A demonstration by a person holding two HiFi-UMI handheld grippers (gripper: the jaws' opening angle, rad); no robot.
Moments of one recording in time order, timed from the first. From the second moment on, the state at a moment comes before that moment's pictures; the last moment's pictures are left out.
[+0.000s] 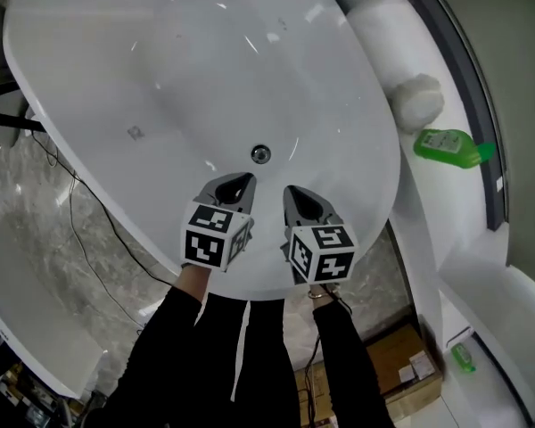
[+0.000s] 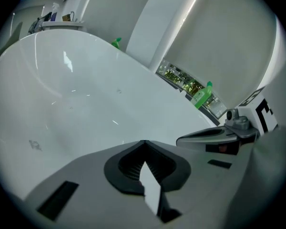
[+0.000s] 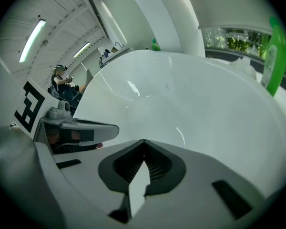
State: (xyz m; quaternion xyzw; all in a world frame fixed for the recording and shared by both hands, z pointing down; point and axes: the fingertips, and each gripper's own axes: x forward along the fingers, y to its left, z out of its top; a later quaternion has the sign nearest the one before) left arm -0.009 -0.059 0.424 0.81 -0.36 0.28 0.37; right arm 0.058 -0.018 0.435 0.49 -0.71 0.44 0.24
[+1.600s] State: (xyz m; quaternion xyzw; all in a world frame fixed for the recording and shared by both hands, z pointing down) left arm 0.018 -0.077 0.687 0.74 -0.35 0.36 0.45; right arm 0.074 -0.043 0.633 0.48 -0.66 0.53 0.25
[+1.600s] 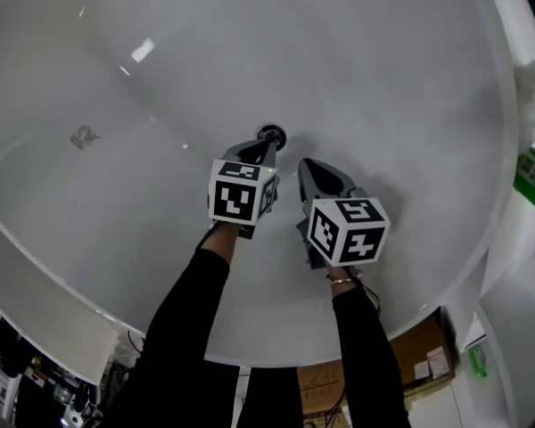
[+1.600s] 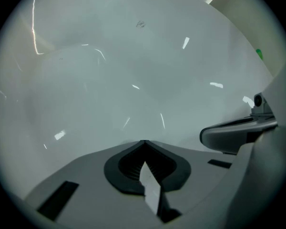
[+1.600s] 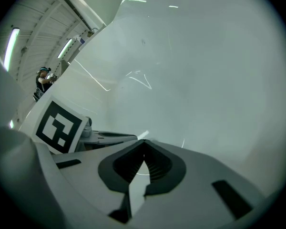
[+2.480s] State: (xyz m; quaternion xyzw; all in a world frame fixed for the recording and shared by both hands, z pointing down) left arm 0.011 -0.064 0.771 0.71 -0.36 0.39 0.46; right arm 0.057 -0.034 0.671 0.45 -0.66 0.54 0.25
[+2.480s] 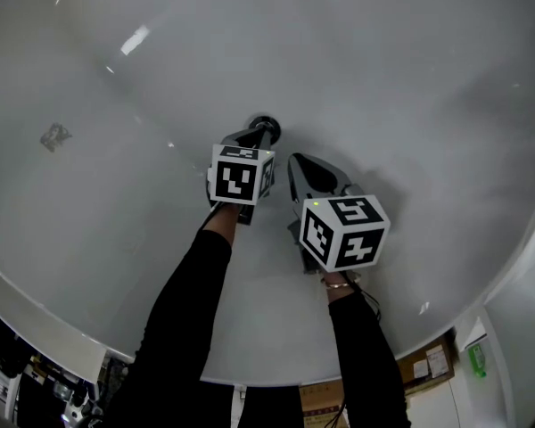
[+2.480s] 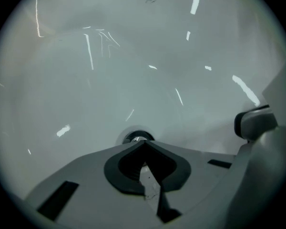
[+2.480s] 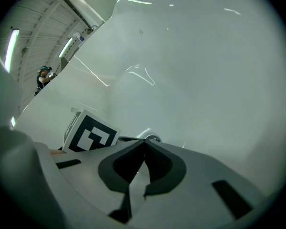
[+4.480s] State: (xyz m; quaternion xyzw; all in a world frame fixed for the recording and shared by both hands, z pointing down) left arm 0.014 -0.059 0.757 0.72 -0.35 0.39 0.46; right arm 0.070 -0.039 0.673 0.46 -0.65 0.54 0.27
